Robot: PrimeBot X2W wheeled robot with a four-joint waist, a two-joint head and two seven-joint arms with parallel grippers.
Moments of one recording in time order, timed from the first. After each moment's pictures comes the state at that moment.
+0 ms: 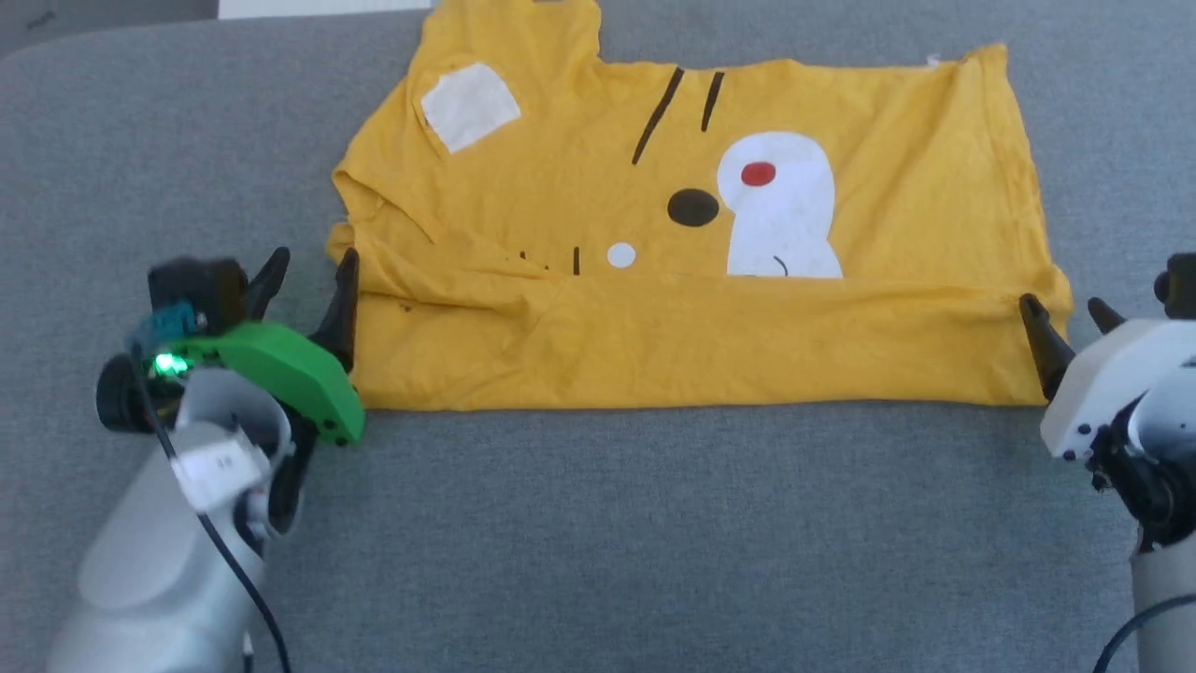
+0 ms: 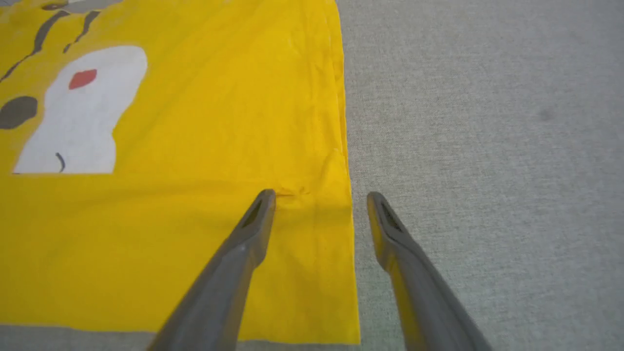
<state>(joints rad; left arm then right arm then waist) -0.52 0.44 -0.43 0.37 -0.65 0.05 -0.02 -0.37 -0.18 -0.20 0.22 0.21 0.13 0.47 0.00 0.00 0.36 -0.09</state>
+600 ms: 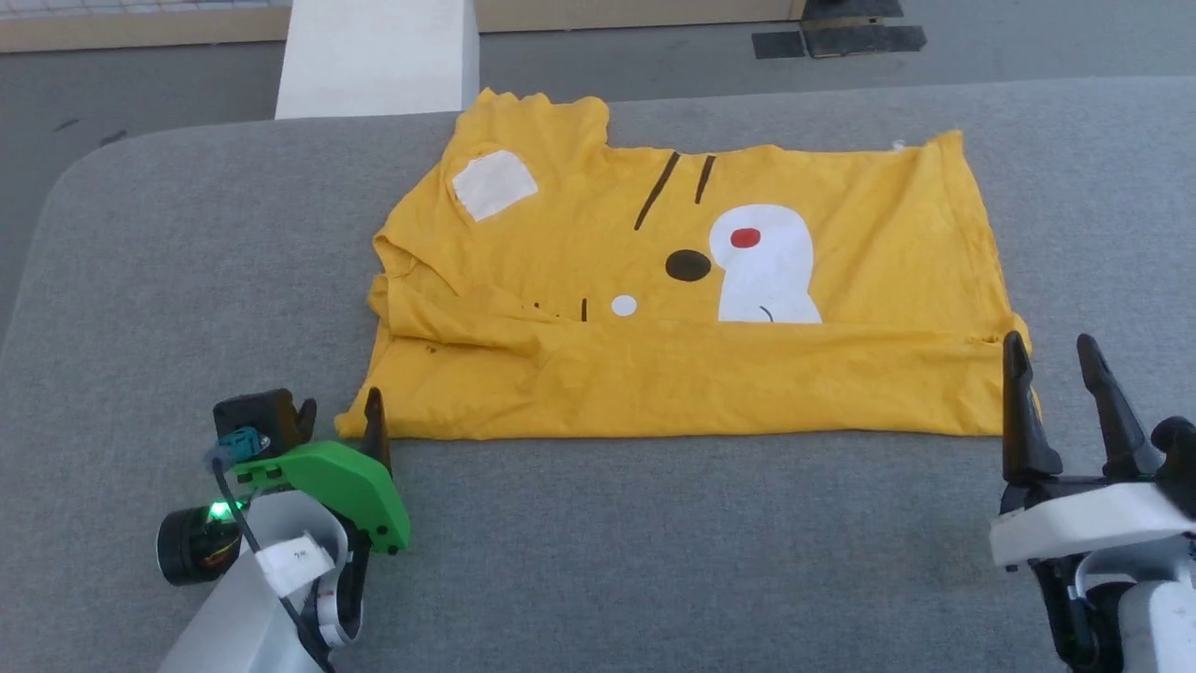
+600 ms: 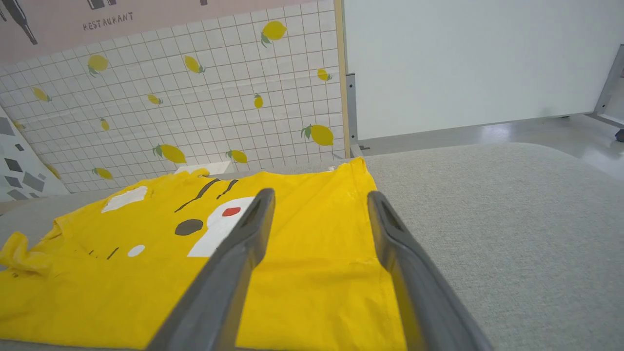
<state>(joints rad) -0.31 0.33 -0.41 0.36 -0.64 0.27 -0.05 -0.09 -0.08 -0.14 0.05 0.22 0.13 -0.14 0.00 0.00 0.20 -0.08</state>
